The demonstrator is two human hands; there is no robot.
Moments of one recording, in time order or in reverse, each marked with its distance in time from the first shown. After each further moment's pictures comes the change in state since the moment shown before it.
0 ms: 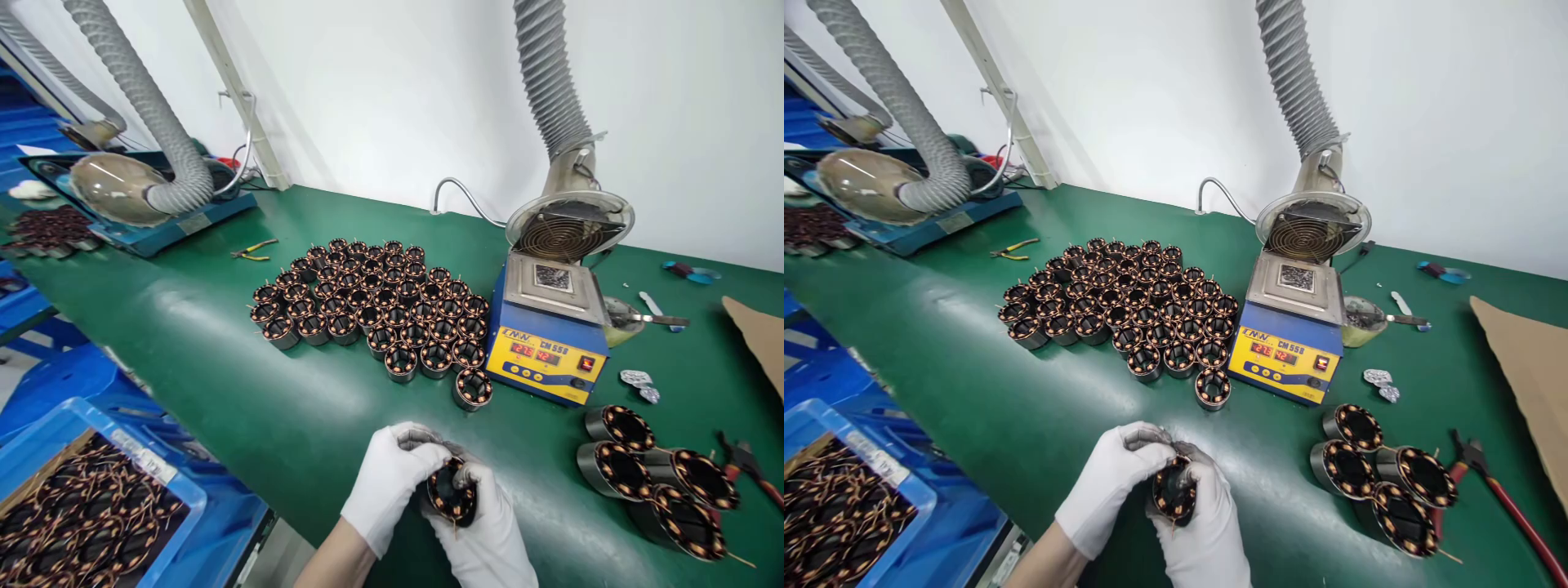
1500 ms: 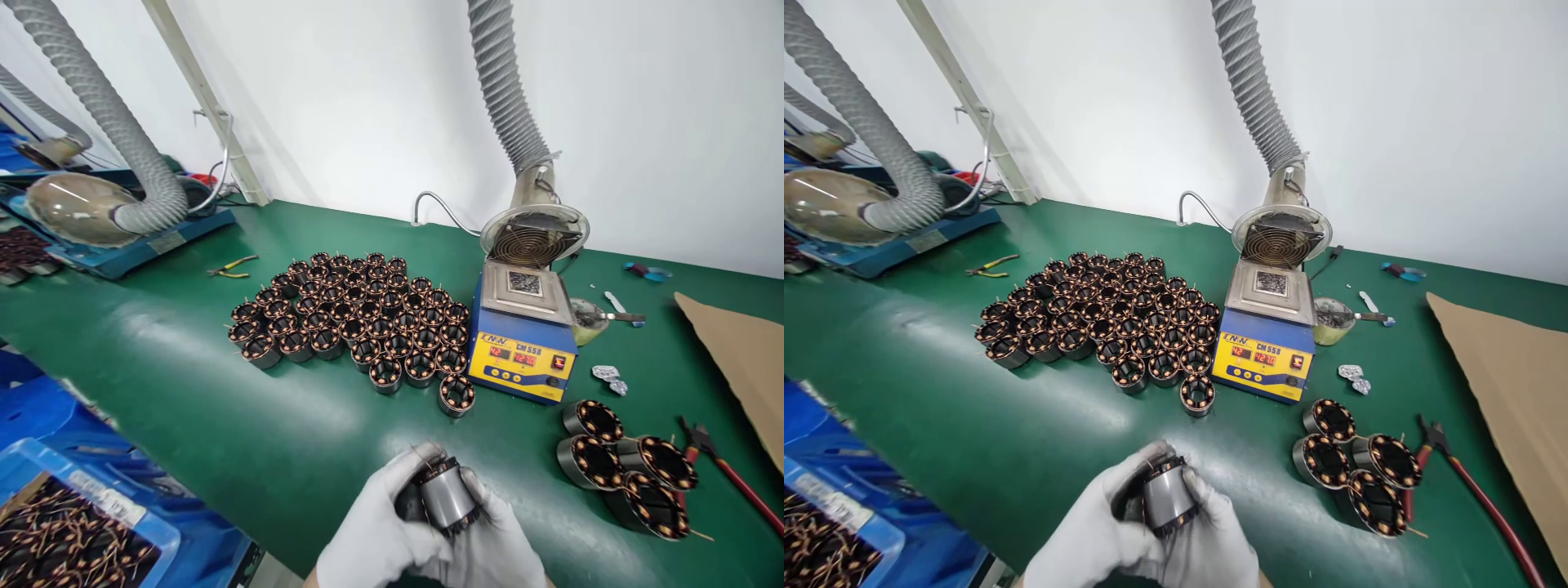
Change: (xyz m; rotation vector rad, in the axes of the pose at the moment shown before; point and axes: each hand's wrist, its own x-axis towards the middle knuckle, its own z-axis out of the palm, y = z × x) left_hand -0.017 -0.017 -0.012 0.126 -0.258 0.049; right_hand 0.020 -0.018 -0.024 1.757 -0.650 0.988
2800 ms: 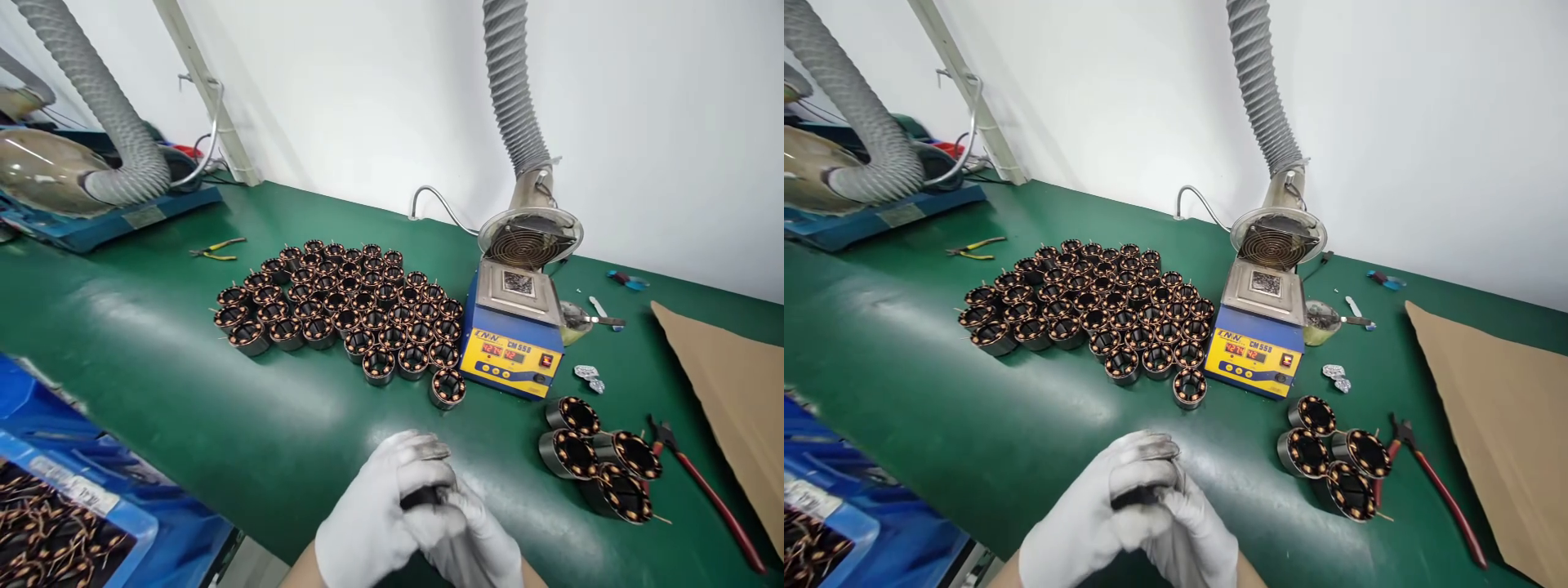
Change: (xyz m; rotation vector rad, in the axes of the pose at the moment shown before) left_hand 0.004 0.014 -0.005 0.608 -0.171 0.615; right_hand -0.001 0.007 0.007 -0.080 0.085 -0.257
